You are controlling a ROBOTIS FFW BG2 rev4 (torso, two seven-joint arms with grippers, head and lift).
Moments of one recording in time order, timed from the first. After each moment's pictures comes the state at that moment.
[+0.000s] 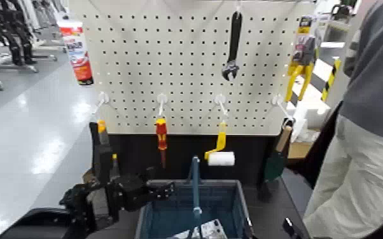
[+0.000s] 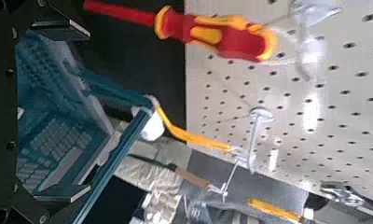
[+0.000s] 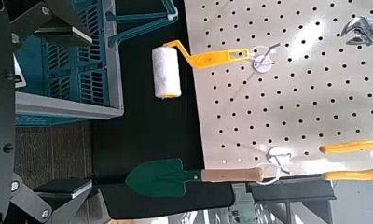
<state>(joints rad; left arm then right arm) -0.11 0.14 -0.04 -1.65 0.25 0.48 -0.81 0.43 -0.15 0.21 -1.89 -0.19 -0.06 -0.15</state>
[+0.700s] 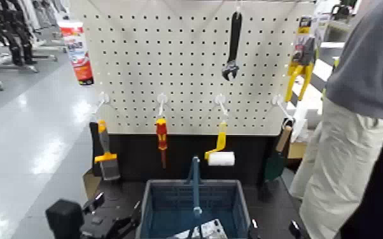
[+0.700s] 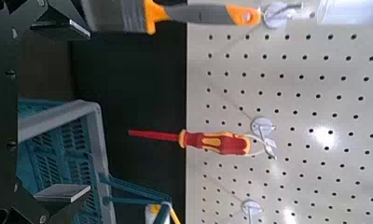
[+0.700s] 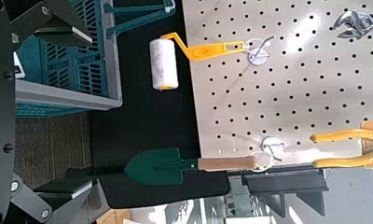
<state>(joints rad) 0.32 0.04 0.03 -1.89 0.09 0.12 -0.30 0.46 -0.14 0.19 -1.90 -0.18 -0.09 -0.16</state>
